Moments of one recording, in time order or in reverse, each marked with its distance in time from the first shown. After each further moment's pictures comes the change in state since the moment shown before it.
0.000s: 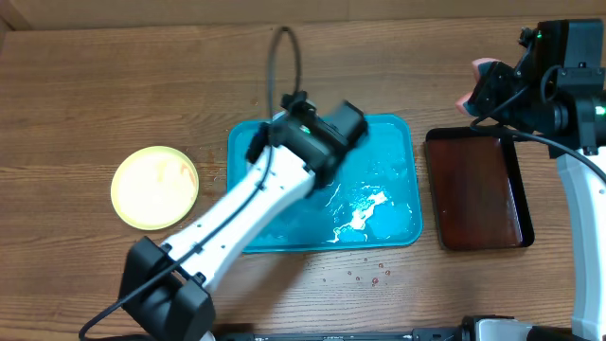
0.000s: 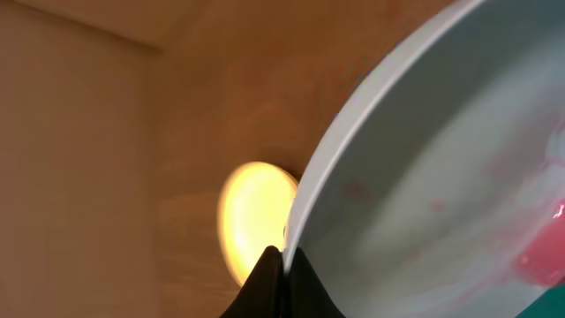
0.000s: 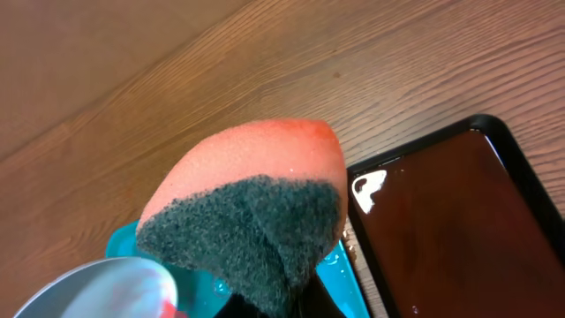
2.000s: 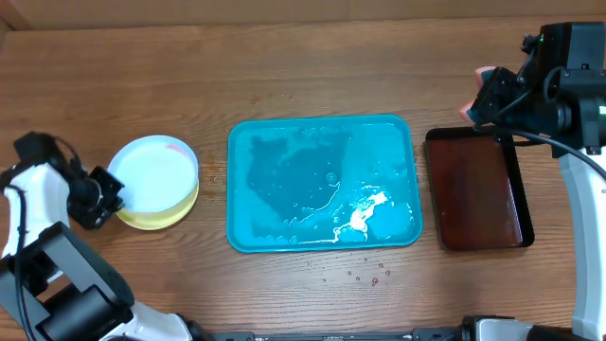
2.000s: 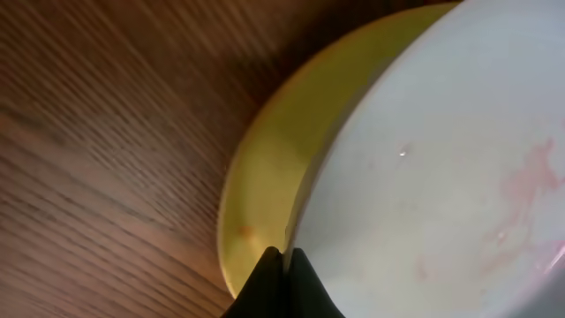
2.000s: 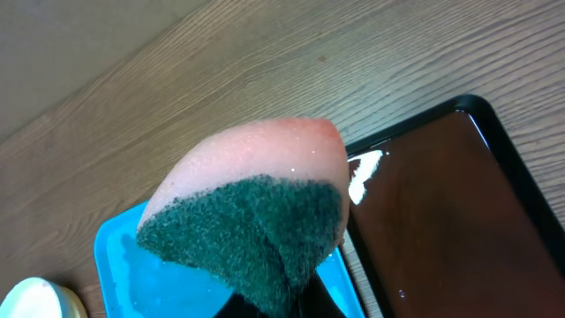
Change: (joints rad) left arm 1.382 0.000 -0.368 0.395 1.114 0.115; right arm -0.012 0.000 0.000 -0.050 0.001 -0.007
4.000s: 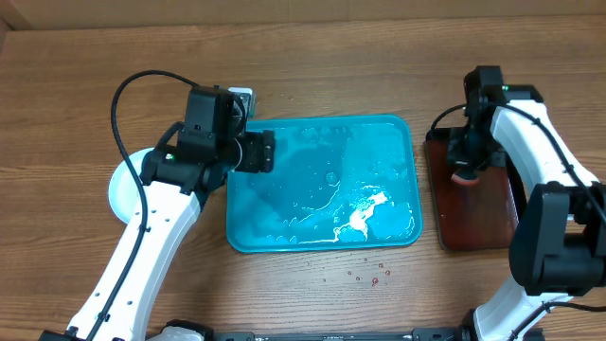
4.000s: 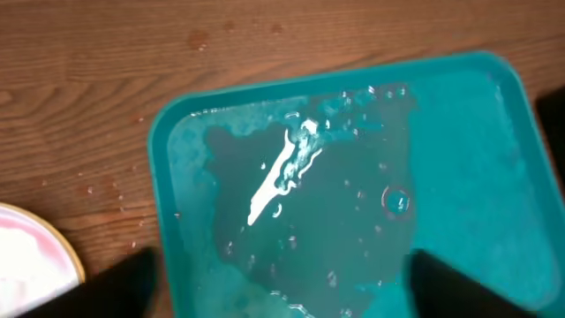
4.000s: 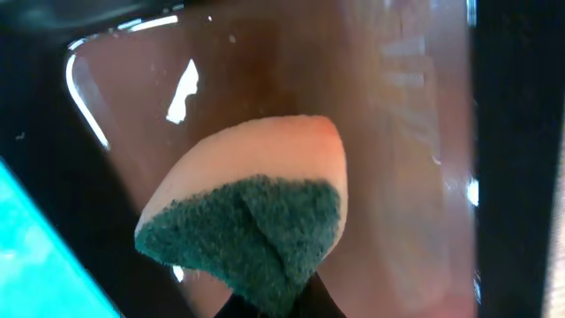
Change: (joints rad) left arm -0.881 -0.380 -0.031 0.196 -0.063 0.154; right arm 0.000 0.409 -0.294 0.104 0.272 -0.234
